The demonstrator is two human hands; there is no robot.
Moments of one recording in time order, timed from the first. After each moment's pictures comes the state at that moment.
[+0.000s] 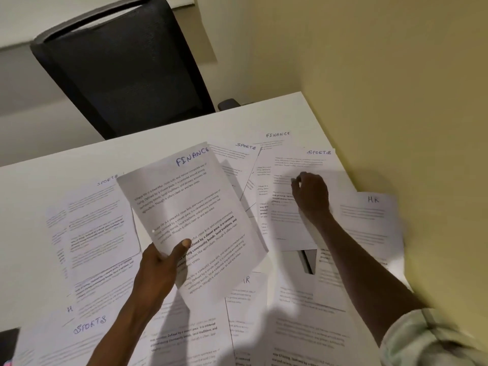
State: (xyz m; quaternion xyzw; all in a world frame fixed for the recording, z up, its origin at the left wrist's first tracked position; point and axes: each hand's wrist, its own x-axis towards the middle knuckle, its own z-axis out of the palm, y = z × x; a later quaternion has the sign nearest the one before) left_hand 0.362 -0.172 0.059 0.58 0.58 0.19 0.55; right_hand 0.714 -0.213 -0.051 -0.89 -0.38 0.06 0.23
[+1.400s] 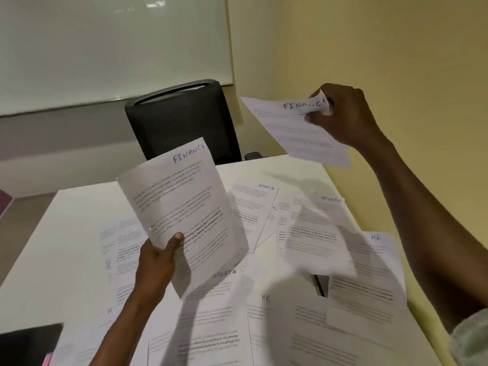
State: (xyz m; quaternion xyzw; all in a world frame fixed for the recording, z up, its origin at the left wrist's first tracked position) left_hand 0.310 -0.167 0.141 0.55 0.54 0.39 0.51; right_hand 0.705 -0.192 0.289 -0.71 -0.59 -0.07 0.38
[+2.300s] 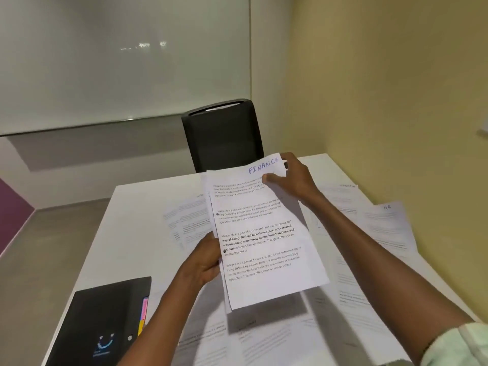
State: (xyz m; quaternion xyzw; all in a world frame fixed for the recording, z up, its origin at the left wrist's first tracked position) left_hand 0.116 -0.214 0.163 0.50 0.36 0.18 0.77; right_hand 0.353 -0.248 0.250 -0.77 -0.43 0.18 0.42
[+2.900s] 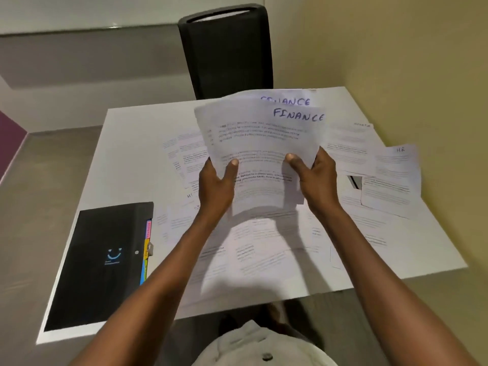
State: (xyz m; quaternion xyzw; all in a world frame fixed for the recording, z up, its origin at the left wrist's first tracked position) left_hand 0.111 -0.250 0.140 0.62 0.45 0.40 0.50; right_hand 0.284 -0.342 0.164 -0.70 -0.32 0.21 0.60
